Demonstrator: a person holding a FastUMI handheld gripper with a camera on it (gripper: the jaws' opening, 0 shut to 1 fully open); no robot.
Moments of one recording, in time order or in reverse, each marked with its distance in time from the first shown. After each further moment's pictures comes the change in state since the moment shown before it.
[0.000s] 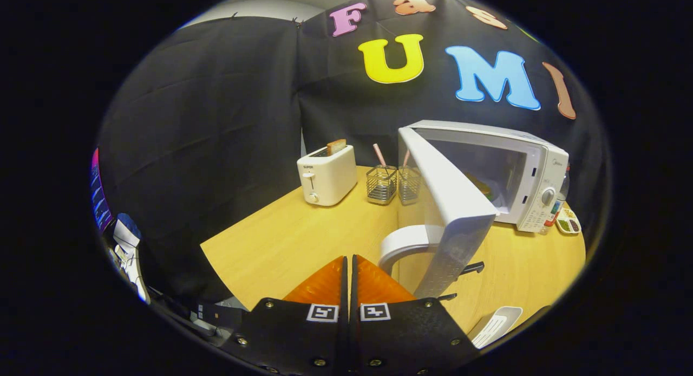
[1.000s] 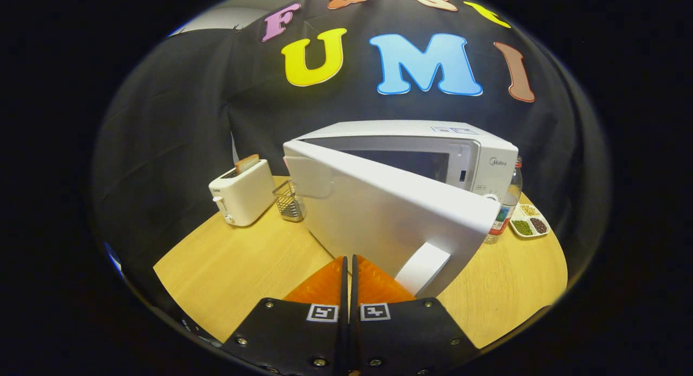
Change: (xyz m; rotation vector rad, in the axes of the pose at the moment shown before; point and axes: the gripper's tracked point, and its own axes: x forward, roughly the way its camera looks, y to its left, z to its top) arm 0.029 -0.180 0.040 0.115 0.007 -0.240
